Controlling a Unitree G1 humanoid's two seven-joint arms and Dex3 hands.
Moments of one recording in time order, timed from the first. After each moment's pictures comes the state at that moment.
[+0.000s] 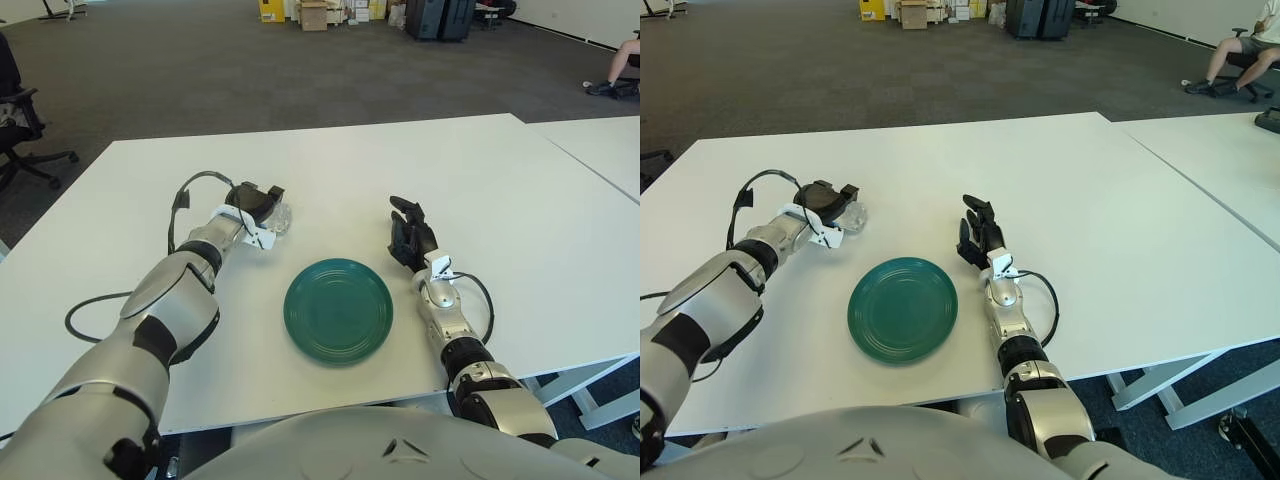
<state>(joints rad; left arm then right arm) -0.80 0.31 -0.78 1.38 0.91 -0.24 0.44 -0.28 0.03 -0.01 0.89 -0.07 -0.59 -0.05</state>
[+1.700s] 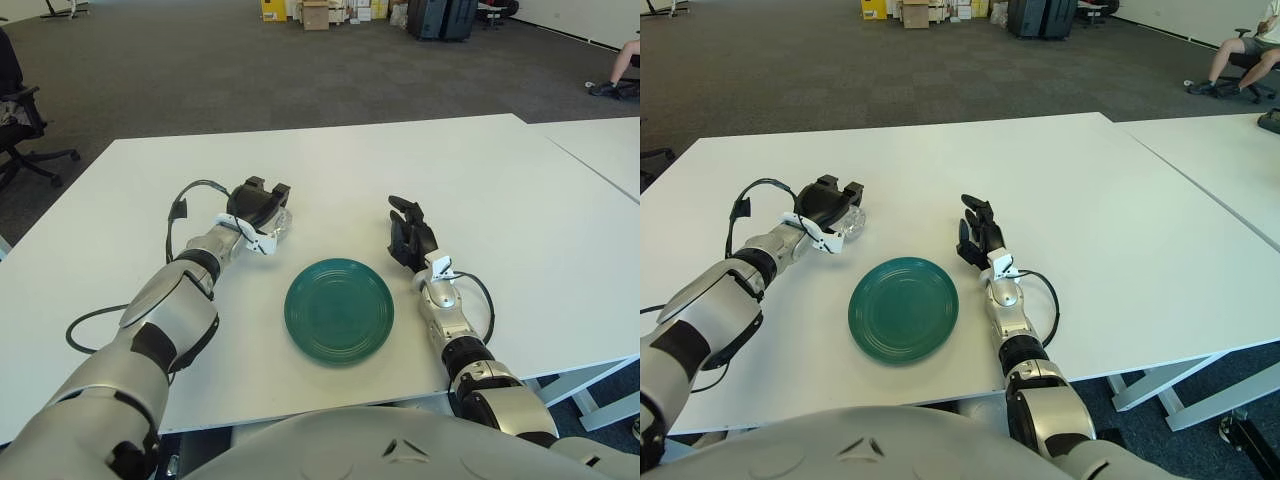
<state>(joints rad) -0.79 0.32 -0.72 1.37 0.90 -0.36 0.63 -0.29 0.03 -0.01 0.91 -0.07 -0.61 -0.04</state>
